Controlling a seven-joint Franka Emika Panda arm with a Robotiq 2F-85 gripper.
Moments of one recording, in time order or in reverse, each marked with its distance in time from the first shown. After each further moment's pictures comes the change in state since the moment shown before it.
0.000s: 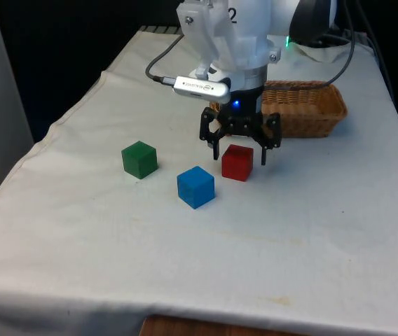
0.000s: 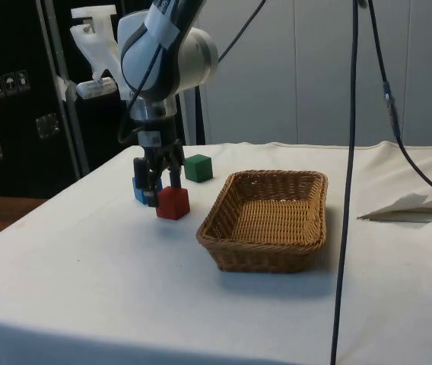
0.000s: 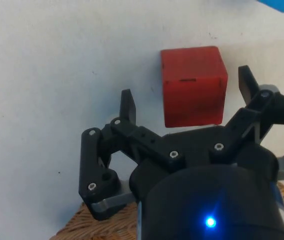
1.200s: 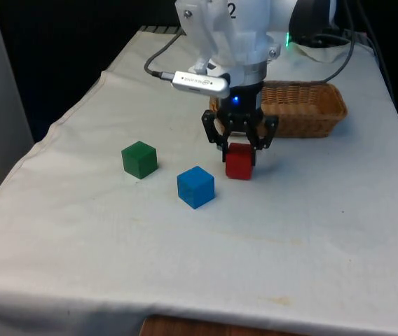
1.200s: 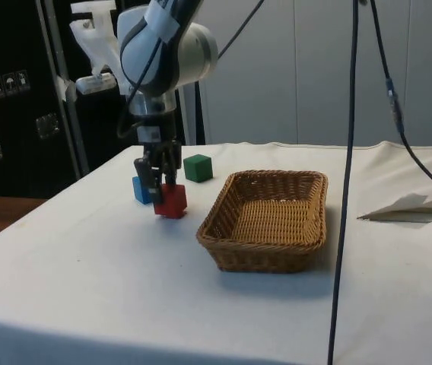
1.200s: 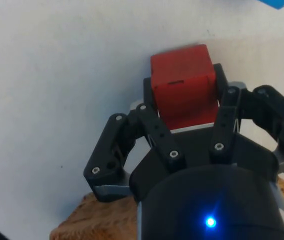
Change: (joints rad) arm 0.003 -0.017 -0.007 -0.003 -0.002 -0.010 0.000
